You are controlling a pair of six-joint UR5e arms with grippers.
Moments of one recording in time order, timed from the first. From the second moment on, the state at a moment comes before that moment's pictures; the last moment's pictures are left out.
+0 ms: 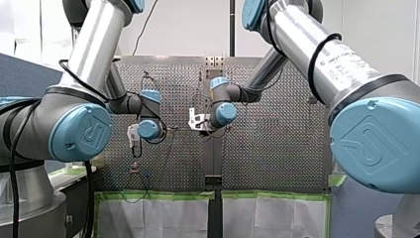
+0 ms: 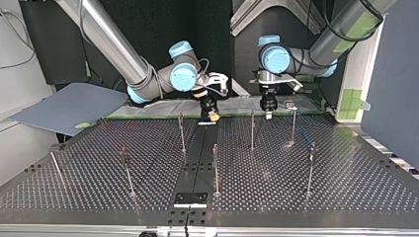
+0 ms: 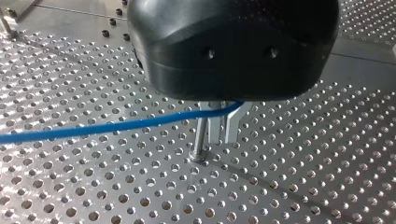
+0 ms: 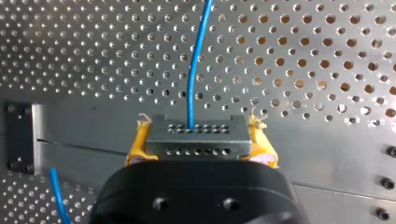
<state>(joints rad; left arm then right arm) -0.14 -1.99 -2.05 -2.30 -1.79 -1.71 2.34 -0.82 1.29 -0.18 1.56 1.62</state>
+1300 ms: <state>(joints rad) -0.14 -1.99 -2.05 -2.30 -1.79 -1.71 2.33 -0.82 1.29 -0.18 1.56 1.62</state>
